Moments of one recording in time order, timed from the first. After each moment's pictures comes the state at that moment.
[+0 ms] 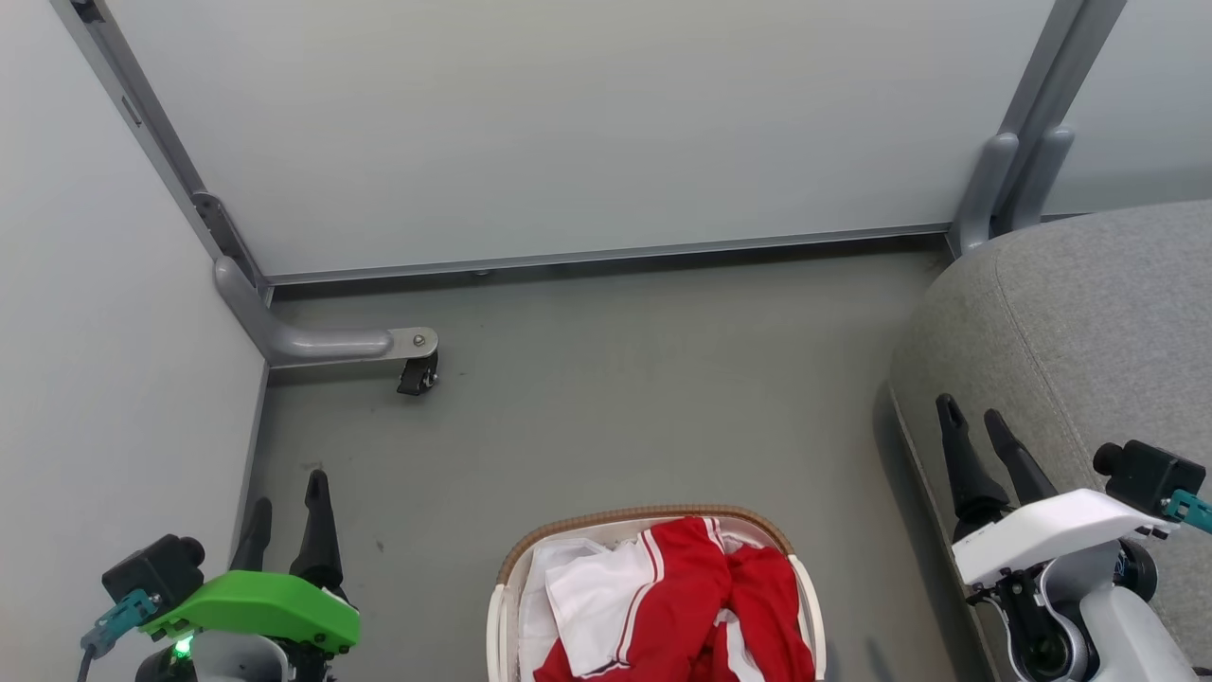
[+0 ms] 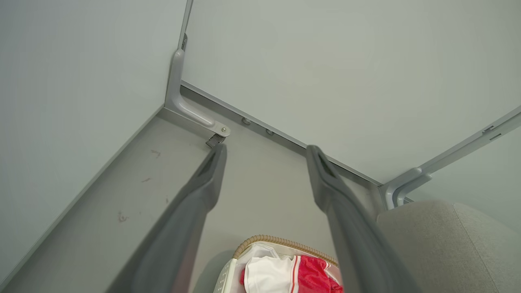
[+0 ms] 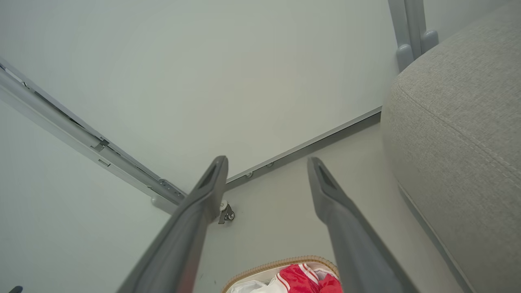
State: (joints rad) left arm -0.10 0.10 -0.04 0.39 -0.68 -0.10 -0.10; right arm -0.15 -0.12 0.03 0.28 0.74 0.13 -0.10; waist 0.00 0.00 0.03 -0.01
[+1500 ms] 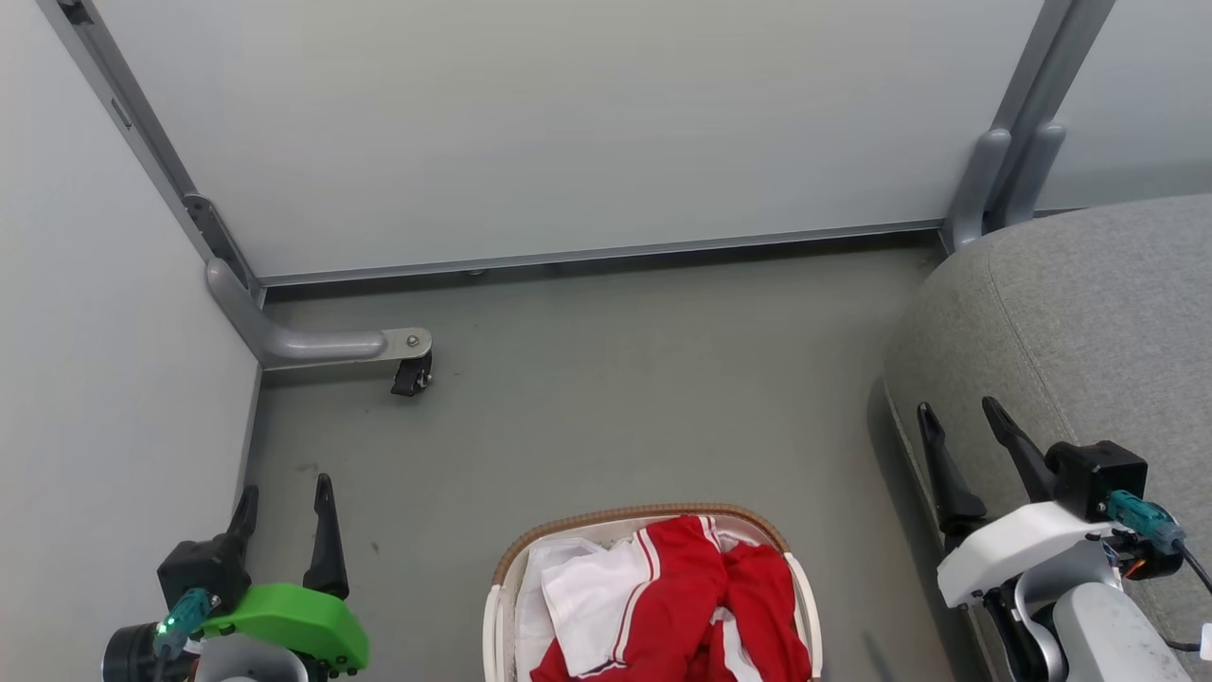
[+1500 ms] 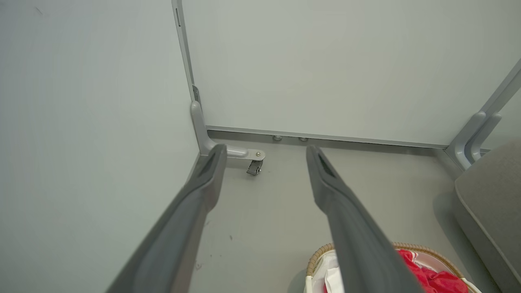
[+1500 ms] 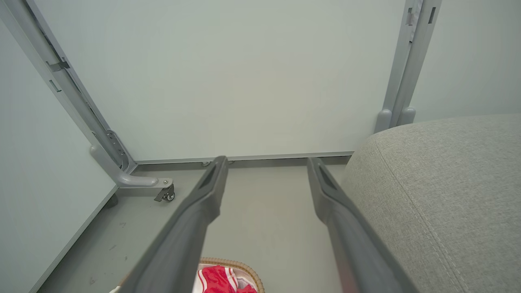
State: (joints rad) left arm -0.10 0.10 -0.03 0.43 -0.26 -0.07 -0.21; right arm -0.18 -0.14 0.05 0.34 0.30 0.13 -0.21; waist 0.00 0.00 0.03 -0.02
